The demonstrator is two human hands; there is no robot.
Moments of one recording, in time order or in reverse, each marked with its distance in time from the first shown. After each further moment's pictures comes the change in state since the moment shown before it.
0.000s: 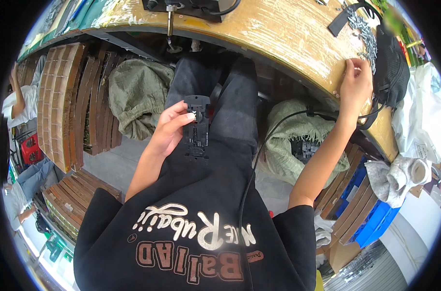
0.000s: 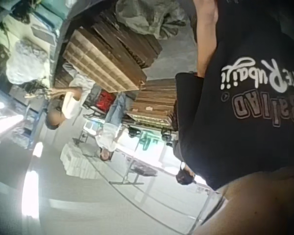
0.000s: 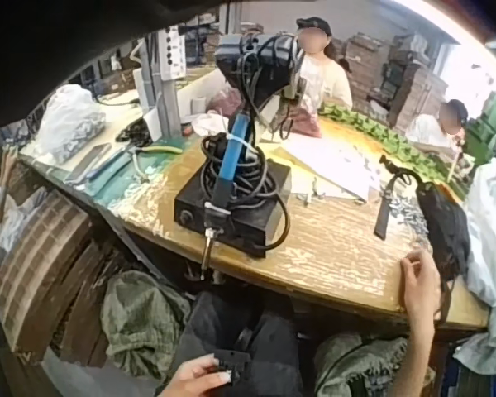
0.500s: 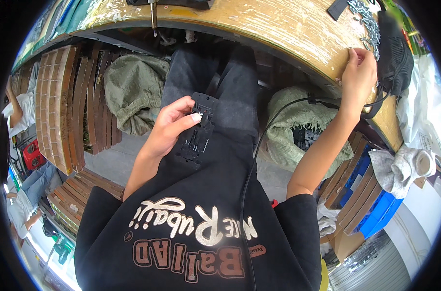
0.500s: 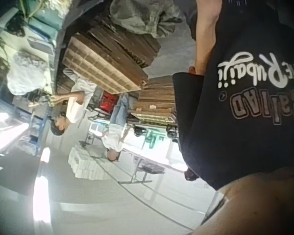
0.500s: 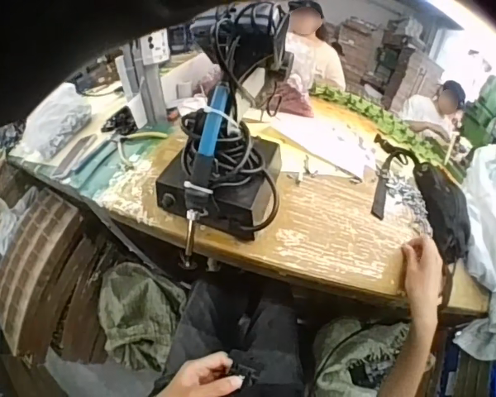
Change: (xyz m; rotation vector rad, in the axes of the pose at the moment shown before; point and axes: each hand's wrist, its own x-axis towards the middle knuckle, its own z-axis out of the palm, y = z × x) left_hand -0.002 0.006 0.024 0.222 -0.104 0.059; right_hand -0.009 -0.007 -0.004 -0.143 0.003 -0.002
